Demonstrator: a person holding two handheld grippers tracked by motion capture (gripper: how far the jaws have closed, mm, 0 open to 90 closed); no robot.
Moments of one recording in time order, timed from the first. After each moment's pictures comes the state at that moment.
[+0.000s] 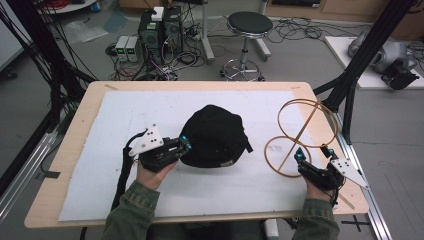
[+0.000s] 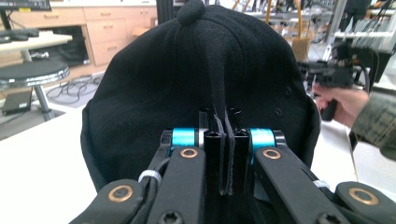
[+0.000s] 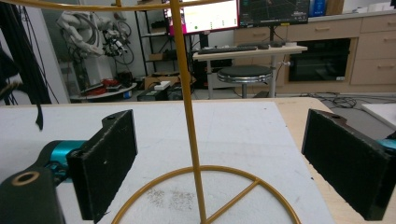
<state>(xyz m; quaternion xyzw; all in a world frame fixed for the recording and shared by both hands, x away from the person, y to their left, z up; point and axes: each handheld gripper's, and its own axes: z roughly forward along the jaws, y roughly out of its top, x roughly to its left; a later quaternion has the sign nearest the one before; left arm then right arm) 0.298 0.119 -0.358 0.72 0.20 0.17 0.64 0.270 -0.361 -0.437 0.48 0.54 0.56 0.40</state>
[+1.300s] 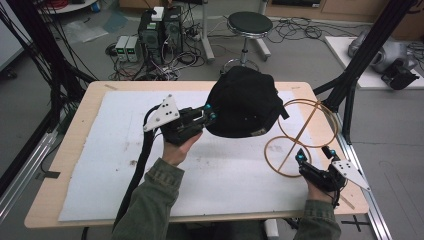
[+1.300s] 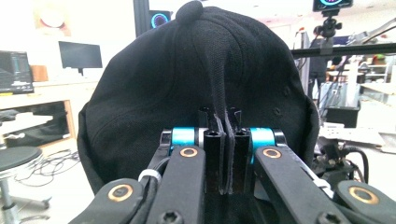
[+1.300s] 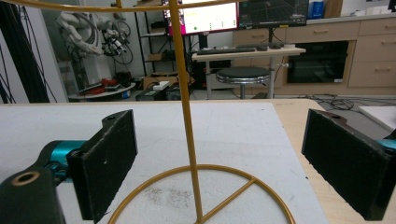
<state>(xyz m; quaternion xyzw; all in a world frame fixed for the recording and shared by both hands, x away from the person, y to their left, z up) 0.333 0.062 -0.302 0.64 0.12 0.18 0.74 0.266 -0.363 -0.437 0.48 0.54 0.56 0.41</state>
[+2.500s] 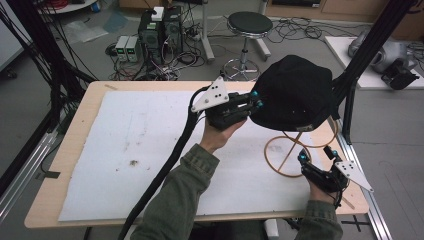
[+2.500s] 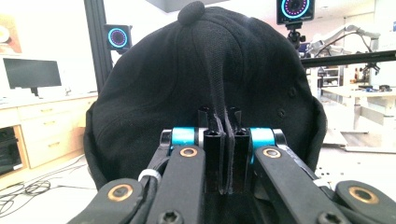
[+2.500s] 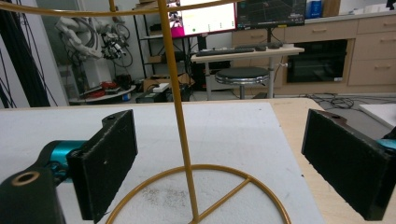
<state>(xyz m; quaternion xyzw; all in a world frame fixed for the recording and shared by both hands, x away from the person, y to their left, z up) 0.357 -0.031 -0.269 0.63 0.06 0.14 0.76 0.264 -0.368 -0.438 0.48 0.53 0.57 0.40</state>
